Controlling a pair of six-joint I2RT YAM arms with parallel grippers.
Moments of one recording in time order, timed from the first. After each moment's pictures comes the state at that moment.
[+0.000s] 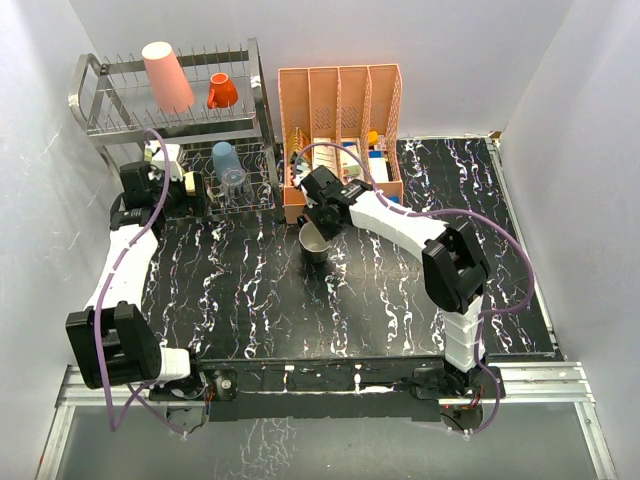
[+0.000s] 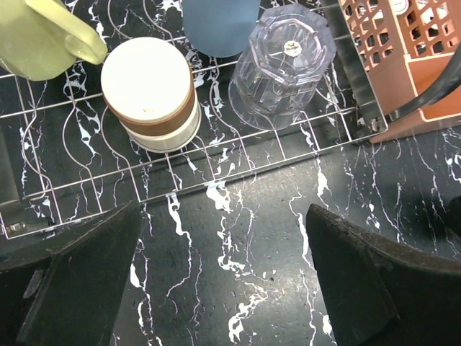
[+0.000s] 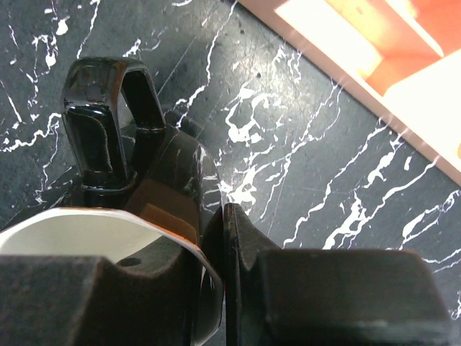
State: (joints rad) left arm 0.15 1.34 1.08 -0.33 0.33 0.12; right arm 0.72 1.96 1.64 -0.75 0.10 0.04
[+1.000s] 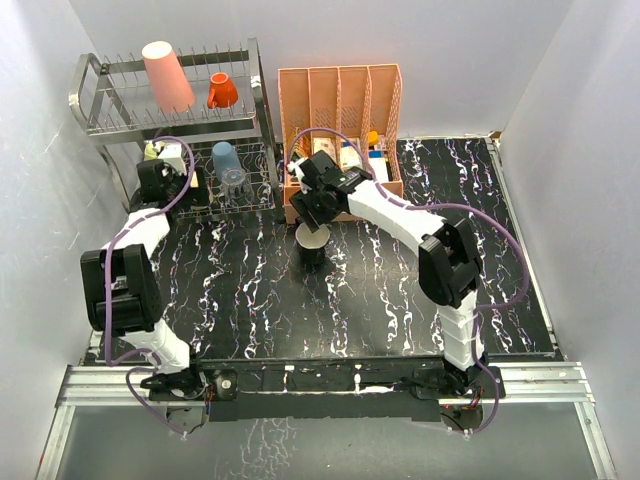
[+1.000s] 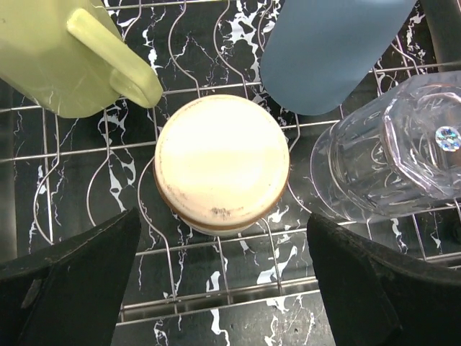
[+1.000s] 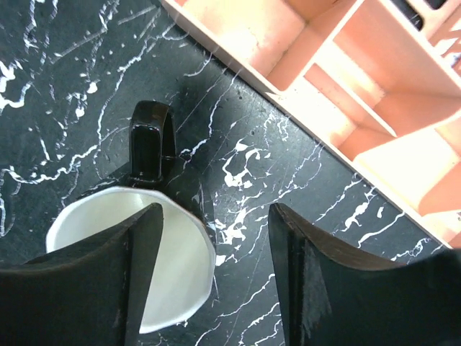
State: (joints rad) left arm 0.15 1.64 1.07 0.03 0.18 0.06; right arm 0.69 2.05 1.81 -0.75 0.03 -0.04
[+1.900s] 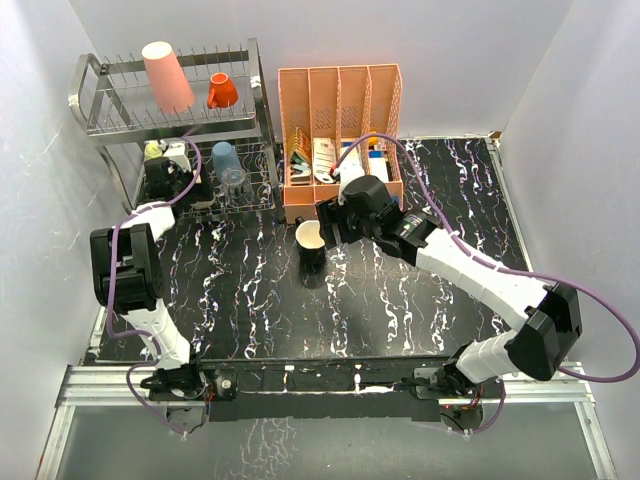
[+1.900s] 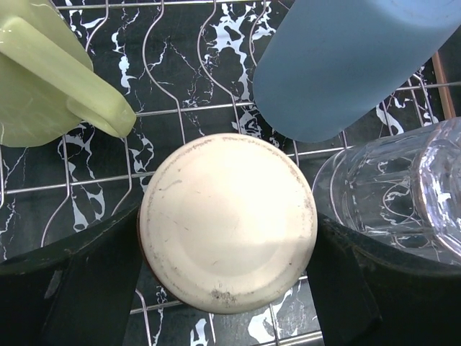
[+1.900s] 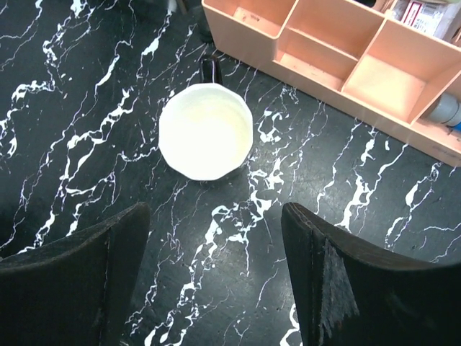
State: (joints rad) left arm 0.15 1.83 1.15 0.14 0.23 0.00; right arm 0.76 1.40 1.27 -0.47 0.12 0.22
